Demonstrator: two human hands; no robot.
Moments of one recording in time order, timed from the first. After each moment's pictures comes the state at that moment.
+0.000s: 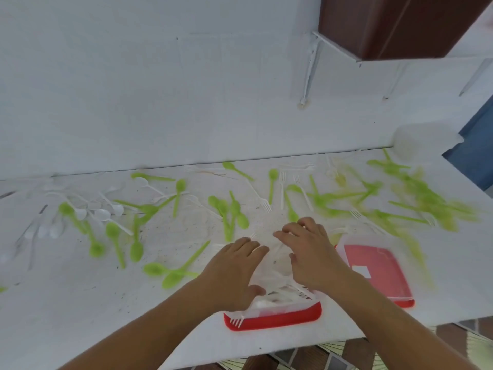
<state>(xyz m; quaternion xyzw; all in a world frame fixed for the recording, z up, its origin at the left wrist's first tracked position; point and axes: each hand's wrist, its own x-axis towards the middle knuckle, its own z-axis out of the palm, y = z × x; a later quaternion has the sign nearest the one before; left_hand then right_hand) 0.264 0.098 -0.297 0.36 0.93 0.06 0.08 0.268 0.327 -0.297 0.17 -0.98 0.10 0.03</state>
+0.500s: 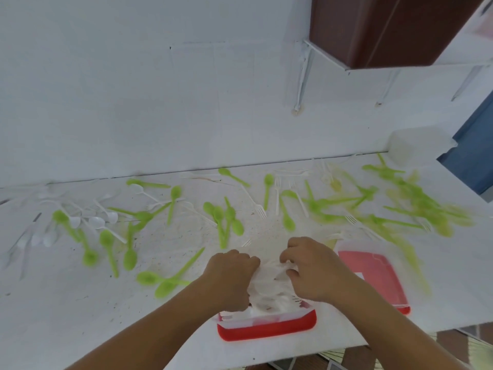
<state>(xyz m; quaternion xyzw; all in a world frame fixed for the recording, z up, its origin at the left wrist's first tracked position) 0.252 0.122 -0.281 0.31 0.93 -0.04 0.17 0.276 0.338 -0.269 0.17 -0.98 0.11 -0.08</state>
